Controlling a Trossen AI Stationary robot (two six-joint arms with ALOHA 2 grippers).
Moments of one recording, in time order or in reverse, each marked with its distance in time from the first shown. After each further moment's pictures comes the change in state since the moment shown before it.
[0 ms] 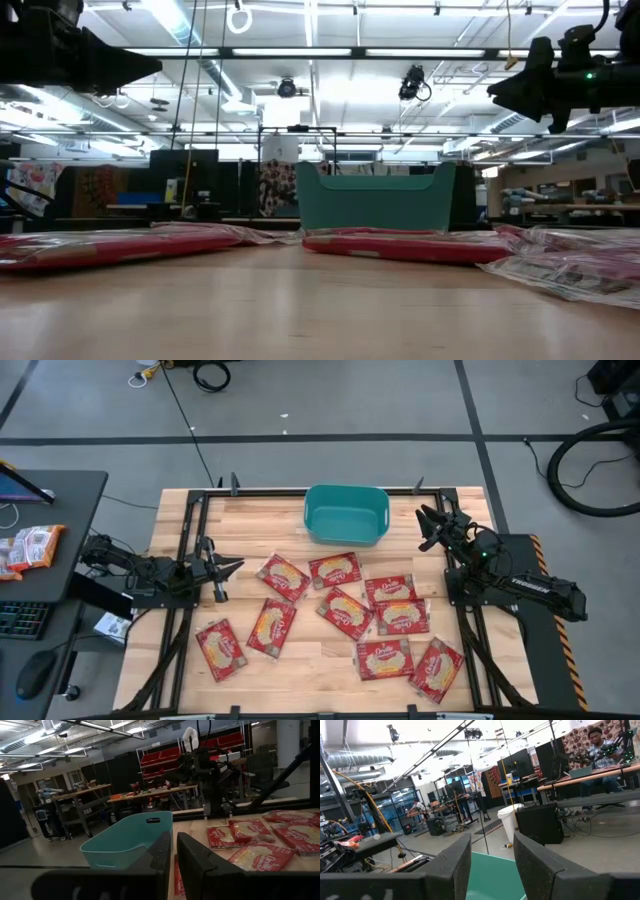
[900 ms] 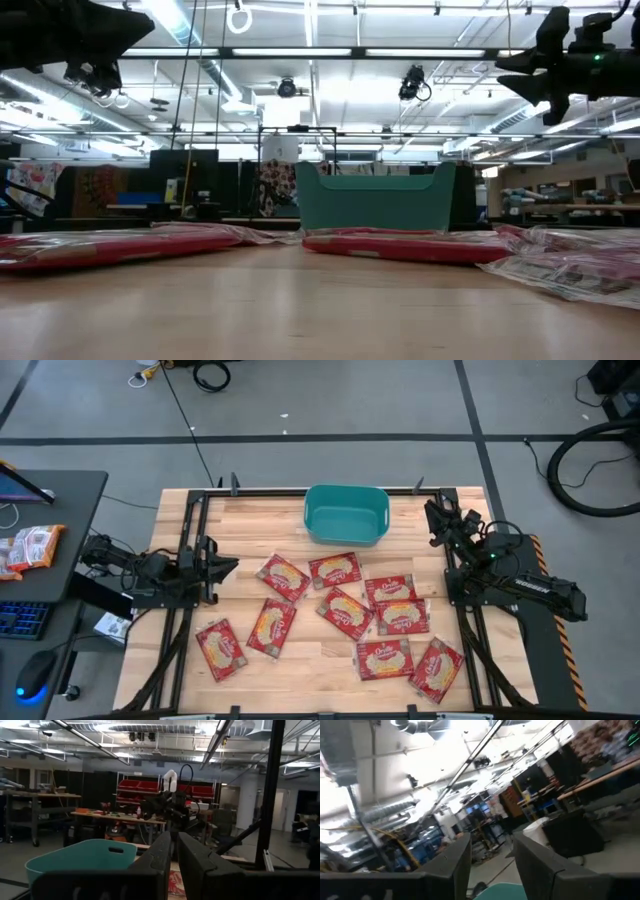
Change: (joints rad) left arm 0.003 0.000 0.000 0.195 0.129 -0.232; right arm 0.001 0.001 0.000 0.172 -0.033 0.210
